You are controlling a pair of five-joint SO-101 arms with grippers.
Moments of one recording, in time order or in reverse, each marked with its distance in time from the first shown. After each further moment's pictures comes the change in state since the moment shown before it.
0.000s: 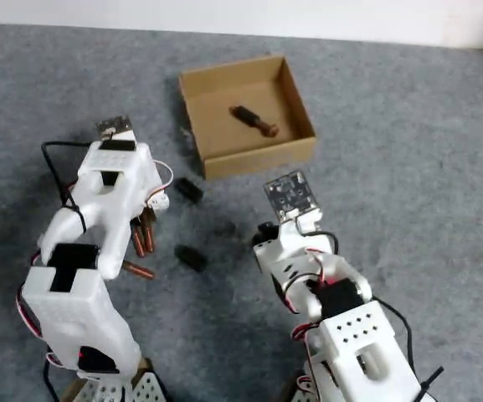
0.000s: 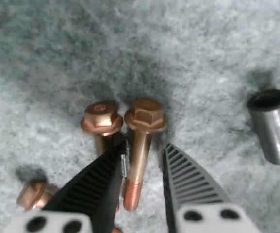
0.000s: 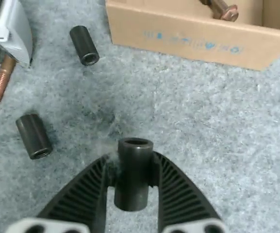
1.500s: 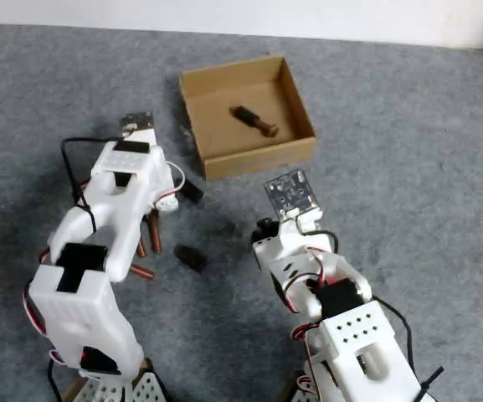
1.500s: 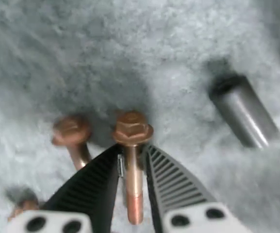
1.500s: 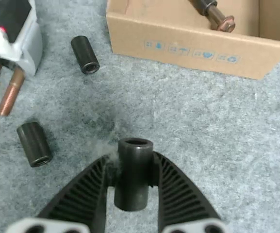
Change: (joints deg) left arm 5.7 -1.5 0.8 -1.7 -6.9; right arm 0.0 0.0 0.0 -1.9 0.0
